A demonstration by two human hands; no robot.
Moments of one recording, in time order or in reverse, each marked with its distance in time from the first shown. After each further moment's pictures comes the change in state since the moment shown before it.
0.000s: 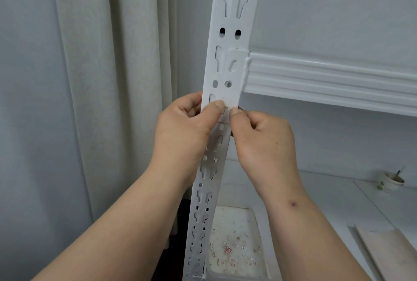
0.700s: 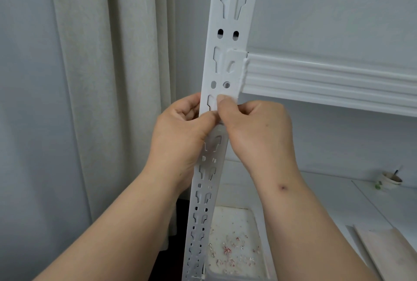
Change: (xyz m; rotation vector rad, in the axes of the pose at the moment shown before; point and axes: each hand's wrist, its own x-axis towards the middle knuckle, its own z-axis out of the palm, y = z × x) left_hand -0.003 0.001 -0.003 -0.048 -0.076 -0.020; right_hand 0.012 -0.014 0.002 -0.108 0.035 0.026
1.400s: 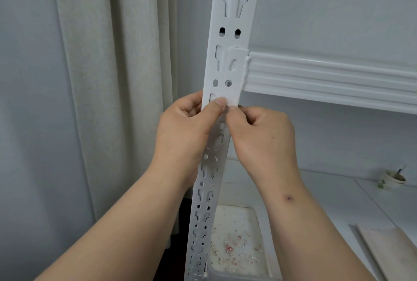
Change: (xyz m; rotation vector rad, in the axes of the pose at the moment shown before) left_hand -0.002 0.004 0.005 0.014 0.049 -0.004; right_hand -0.010 0.008 -0.001 0.025 -0.014 -0.068
